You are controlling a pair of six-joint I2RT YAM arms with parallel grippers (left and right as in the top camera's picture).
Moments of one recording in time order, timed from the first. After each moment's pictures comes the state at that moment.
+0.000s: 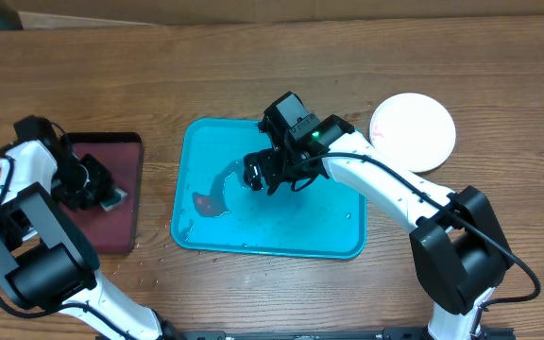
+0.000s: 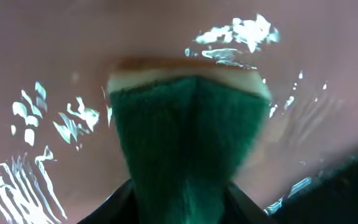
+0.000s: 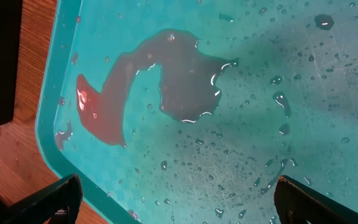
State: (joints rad) left arm 0.54 1.97 1.35 -0.92 0.12 -0.33; right arm 0.66 1.95 1.48 -0.72 -0.32 0.38
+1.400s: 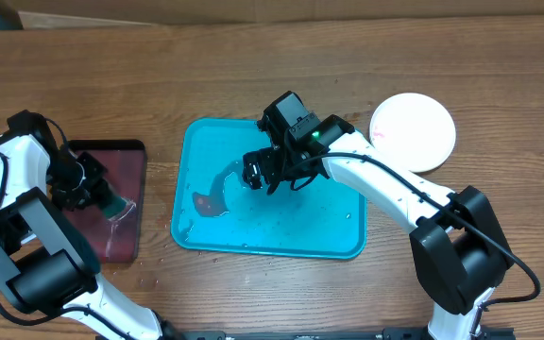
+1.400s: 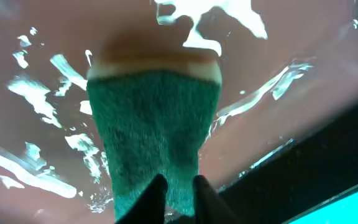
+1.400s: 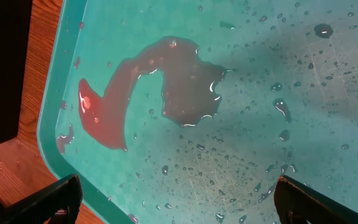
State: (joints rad) left arm 0.54 1.95 1.40 -1.06 0.16 -0.34; right arm 0.66 1.95 1.48 -0.71 -0.31 0.38
